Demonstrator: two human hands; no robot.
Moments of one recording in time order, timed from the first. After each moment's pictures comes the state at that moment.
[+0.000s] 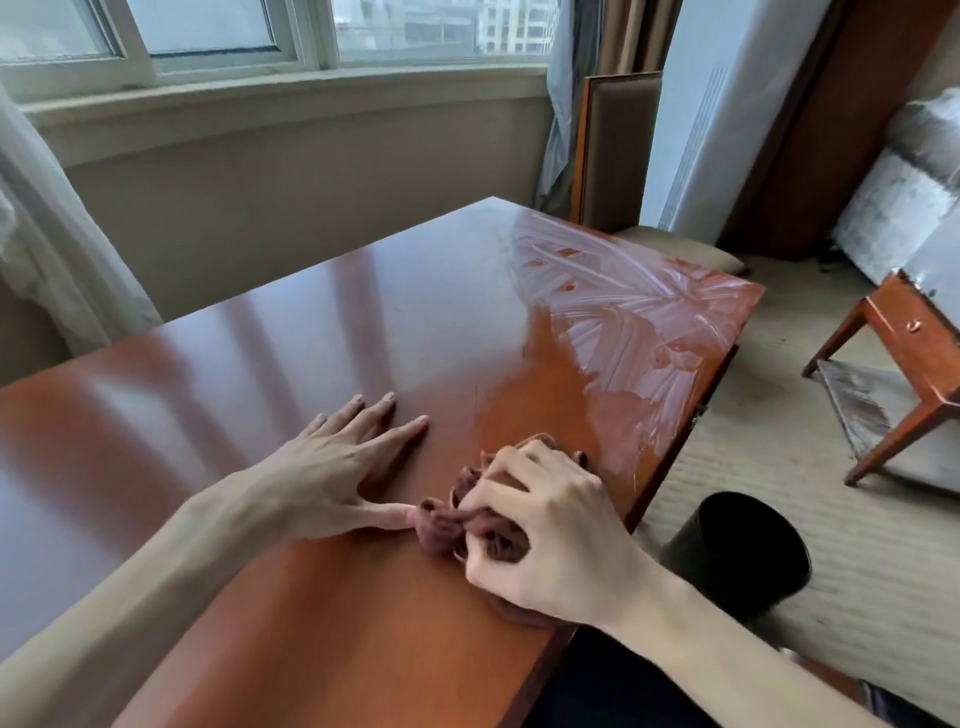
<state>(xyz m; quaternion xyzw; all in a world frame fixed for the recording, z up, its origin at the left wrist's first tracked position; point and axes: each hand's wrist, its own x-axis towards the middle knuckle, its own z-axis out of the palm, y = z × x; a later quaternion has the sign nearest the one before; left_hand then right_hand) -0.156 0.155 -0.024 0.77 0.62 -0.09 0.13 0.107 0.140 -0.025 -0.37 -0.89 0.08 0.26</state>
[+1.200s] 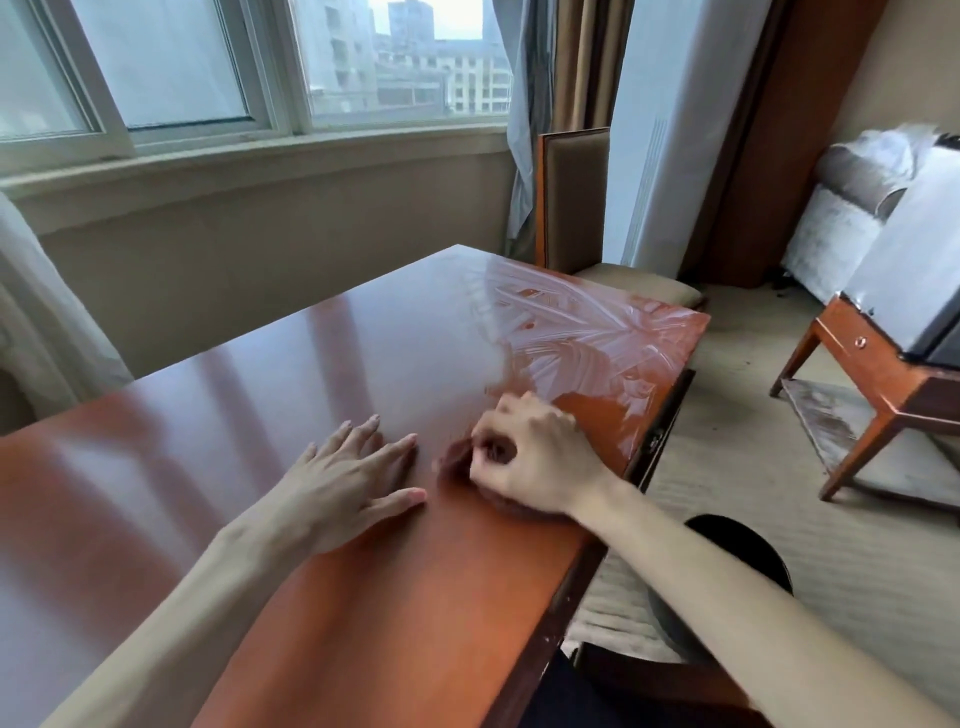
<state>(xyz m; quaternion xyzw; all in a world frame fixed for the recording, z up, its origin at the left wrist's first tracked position) -0.122 0.180 -0.025 0.74 0.67 -0.02 0.08 0.123 0.240 -0.026 -0.45 -0.85 0.04 0.26</state>
